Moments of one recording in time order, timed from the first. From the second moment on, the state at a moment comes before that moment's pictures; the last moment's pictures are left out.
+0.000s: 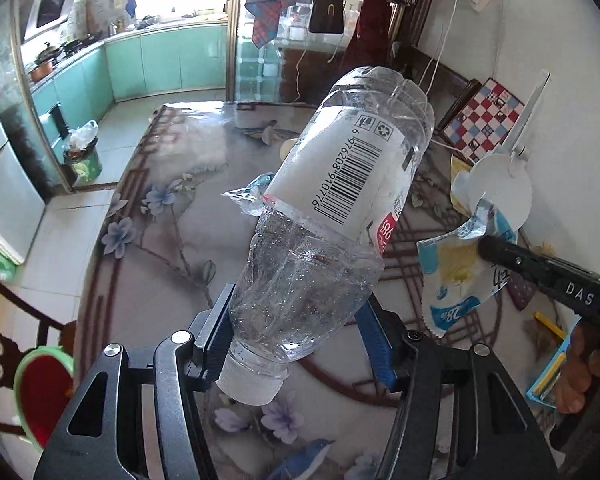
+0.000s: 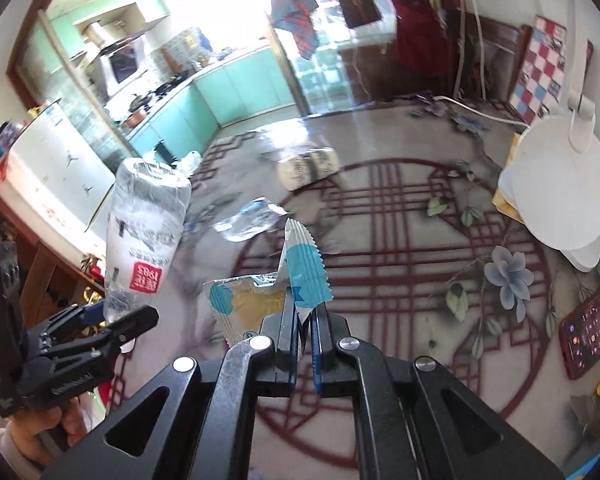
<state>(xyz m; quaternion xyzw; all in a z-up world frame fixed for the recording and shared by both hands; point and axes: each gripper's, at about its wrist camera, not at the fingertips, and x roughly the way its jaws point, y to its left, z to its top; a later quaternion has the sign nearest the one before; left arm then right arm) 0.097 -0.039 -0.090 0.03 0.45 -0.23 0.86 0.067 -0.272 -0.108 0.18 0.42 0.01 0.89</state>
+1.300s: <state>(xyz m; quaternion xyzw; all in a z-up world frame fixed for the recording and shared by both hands) 0.060 0.062 -0.066 -0.05 0.42 -0.15 0.89 0.039 -0.161 -0.051 0.07 0.39 0.03 0.92</state>
